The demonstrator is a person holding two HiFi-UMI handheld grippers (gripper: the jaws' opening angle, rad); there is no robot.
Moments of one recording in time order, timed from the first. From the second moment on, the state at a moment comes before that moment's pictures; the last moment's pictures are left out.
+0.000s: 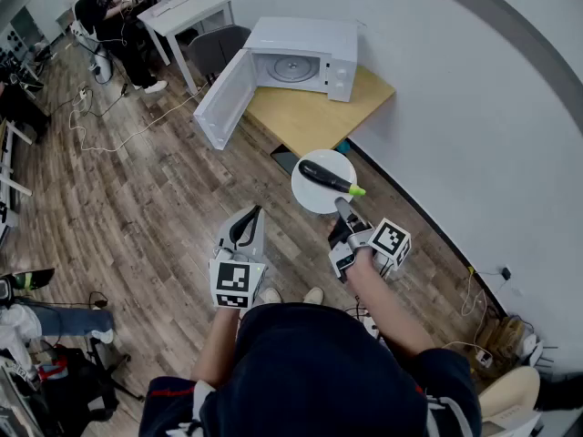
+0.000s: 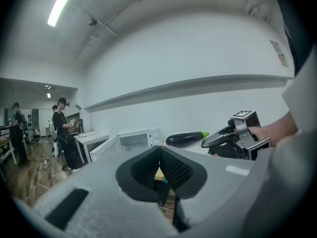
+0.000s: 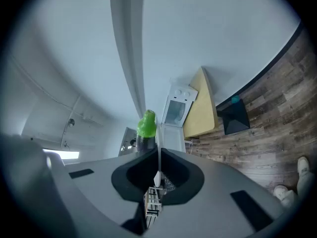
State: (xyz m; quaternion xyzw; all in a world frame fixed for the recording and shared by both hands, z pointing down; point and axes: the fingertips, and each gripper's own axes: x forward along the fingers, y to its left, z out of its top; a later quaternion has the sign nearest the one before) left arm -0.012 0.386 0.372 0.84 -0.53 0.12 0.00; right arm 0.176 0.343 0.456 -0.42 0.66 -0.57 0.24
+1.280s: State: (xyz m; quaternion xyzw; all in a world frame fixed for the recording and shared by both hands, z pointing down) left arm 0.012 0.341 0.406 0.82 -0.55 0.13 0.03; right arm 0.198 0.291 0.489 -0.40 0.65 -0.60 0.22
